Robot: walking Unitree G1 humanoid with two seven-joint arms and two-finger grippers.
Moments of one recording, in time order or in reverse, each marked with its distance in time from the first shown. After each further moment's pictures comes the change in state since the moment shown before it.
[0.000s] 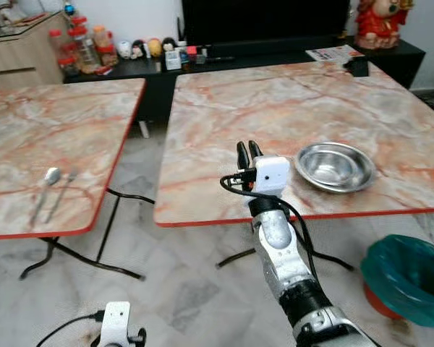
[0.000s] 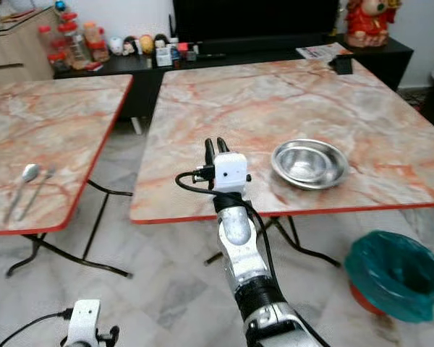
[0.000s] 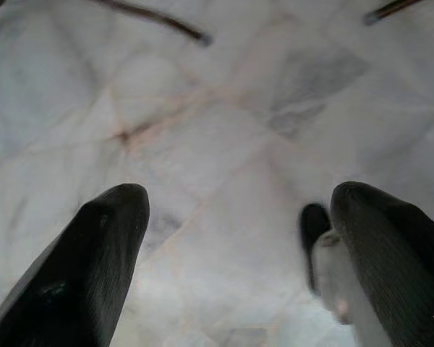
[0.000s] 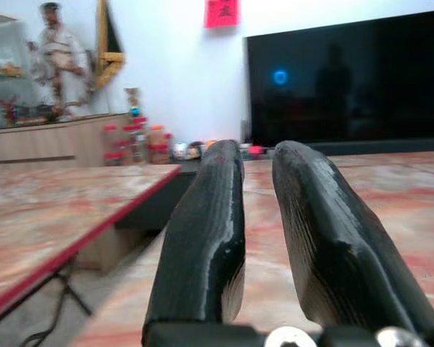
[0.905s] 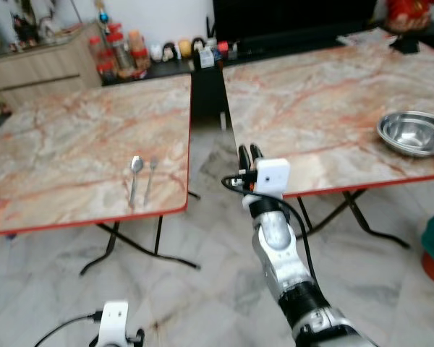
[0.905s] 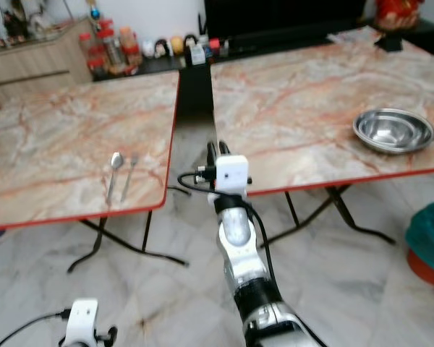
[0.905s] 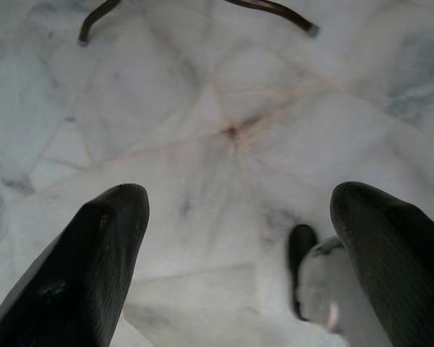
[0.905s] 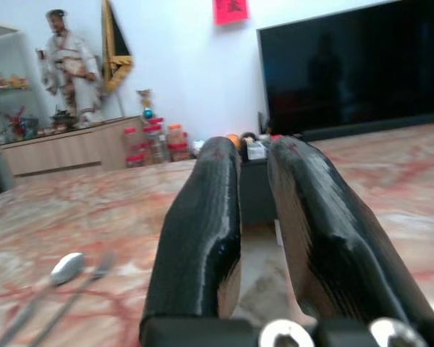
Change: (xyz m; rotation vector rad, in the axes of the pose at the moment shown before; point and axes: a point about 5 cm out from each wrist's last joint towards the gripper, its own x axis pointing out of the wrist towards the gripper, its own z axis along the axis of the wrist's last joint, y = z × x) left arm 0.002 -0.002 0.008 -0.002 -0.022 -0.006; right arm -0.001 -0.007 -0.004 -0.002 0.011 -0.033
